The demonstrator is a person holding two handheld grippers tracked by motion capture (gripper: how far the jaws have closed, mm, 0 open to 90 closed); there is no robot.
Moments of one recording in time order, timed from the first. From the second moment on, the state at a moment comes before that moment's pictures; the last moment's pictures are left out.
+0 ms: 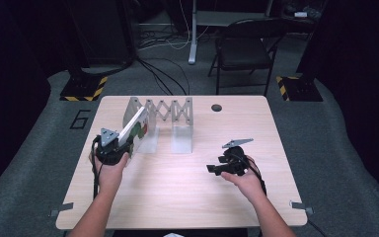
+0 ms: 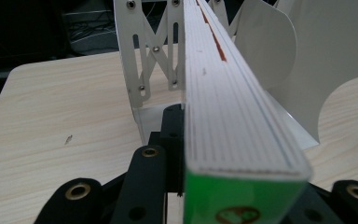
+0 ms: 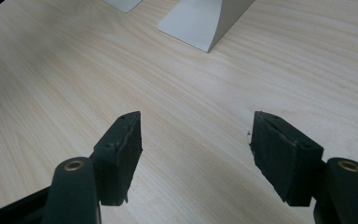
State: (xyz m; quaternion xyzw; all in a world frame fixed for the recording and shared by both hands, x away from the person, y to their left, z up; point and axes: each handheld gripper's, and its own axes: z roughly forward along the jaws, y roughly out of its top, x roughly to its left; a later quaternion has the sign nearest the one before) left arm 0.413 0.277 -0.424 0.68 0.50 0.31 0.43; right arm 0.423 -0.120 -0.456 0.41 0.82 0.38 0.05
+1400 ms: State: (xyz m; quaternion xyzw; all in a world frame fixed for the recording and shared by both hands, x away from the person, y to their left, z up) left arm 0.453 0.266 -0.454 0.67 0.54 0.32 0.40; right arm 0.424 -0.119 -0.460 0.42 0.83 0.38 0.05
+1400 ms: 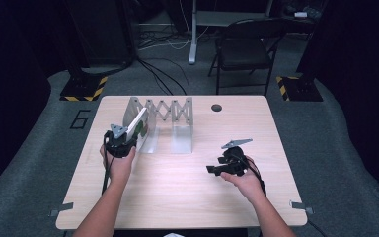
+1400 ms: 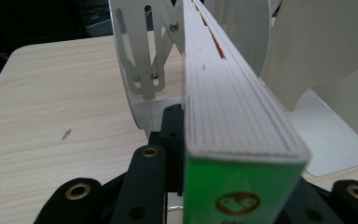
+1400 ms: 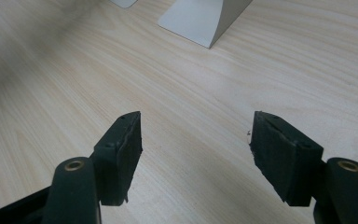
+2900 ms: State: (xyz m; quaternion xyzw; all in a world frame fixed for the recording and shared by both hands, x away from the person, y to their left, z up) left arm 0.449 0.264 -0.469 0.68 0.55 0.31 0.37; right arm 0.423 -0.117 -0.459 0.42 0.83 0.38 0.04
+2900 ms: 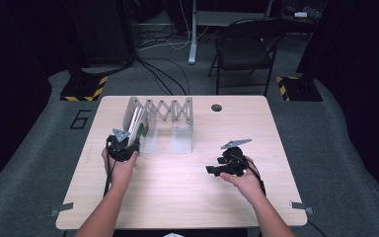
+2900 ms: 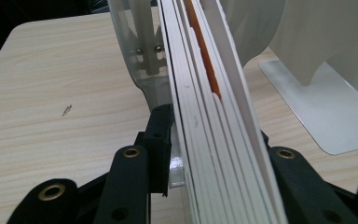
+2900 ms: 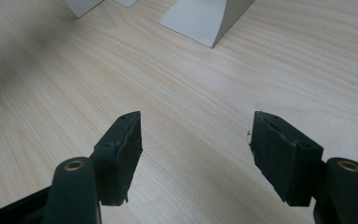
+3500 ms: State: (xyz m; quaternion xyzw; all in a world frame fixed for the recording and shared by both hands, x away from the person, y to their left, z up) left arm 0.433 0.272 -0.458 0.67 0.55 0.31 0.38; right arm 0.423 -0.118 -0.459 0.41 0.83 0.38 0.04
